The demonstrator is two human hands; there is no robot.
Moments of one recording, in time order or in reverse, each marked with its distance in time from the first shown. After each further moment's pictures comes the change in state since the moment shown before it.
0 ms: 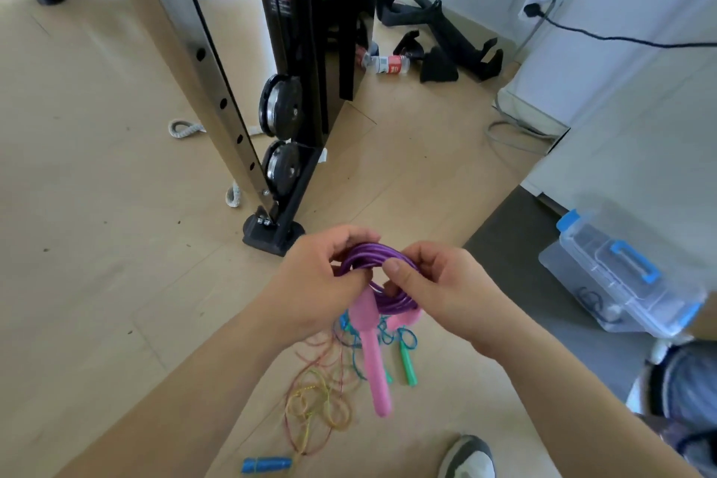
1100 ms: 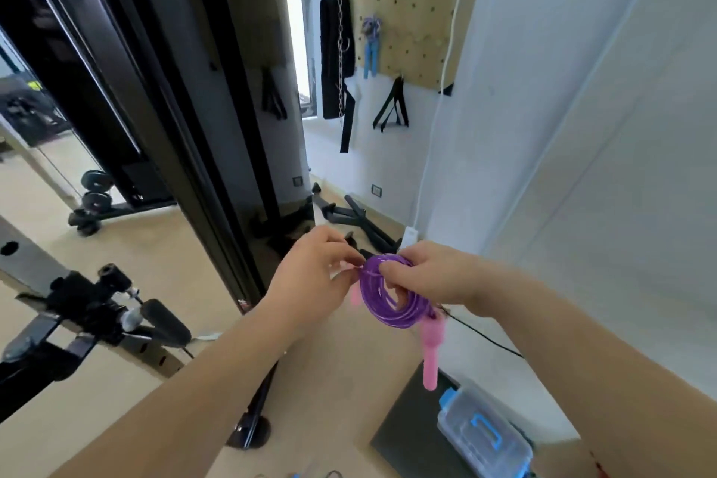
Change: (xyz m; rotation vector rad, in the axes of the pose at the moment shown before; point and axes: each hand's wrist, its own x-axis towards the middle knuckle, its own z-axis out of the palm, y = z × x) left_hand 0.078 0.682 -0.082 0.613 0.154 0.456; right_hand -0.130 -0.525 -0.480 -0.314 -0.130 -0.020
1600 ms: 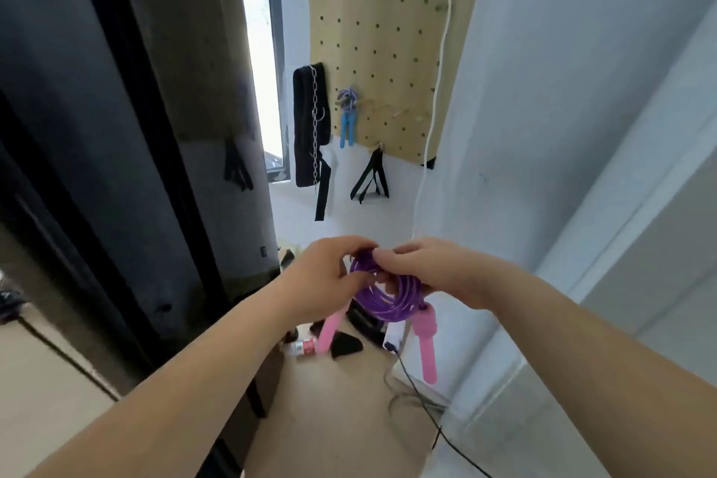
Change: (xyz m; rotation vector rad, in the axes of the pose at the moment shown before) left_hand 0.258 -0.023 -0.006 -0.208 -0.221 0.053; right_hand 0.174 -0.025 -0.177 0.146 0.107 -0.054
